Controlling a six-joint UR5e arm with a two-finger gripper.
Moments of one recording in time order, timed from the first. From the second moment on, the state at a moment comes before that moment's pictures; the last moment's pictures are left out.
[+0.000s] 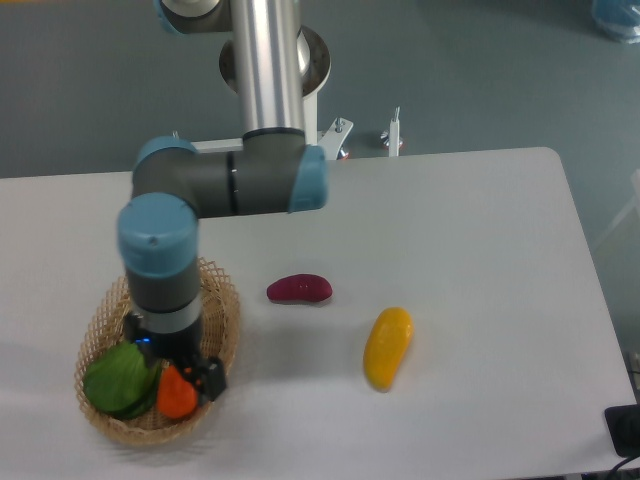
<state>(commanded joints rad) 2.17 -2.05 -1.47 -0.88 1.45 0.71</state>
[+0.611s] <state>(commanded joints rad) 2.45 -2.02 -1.48 -0.92 1.51 0.94</state>
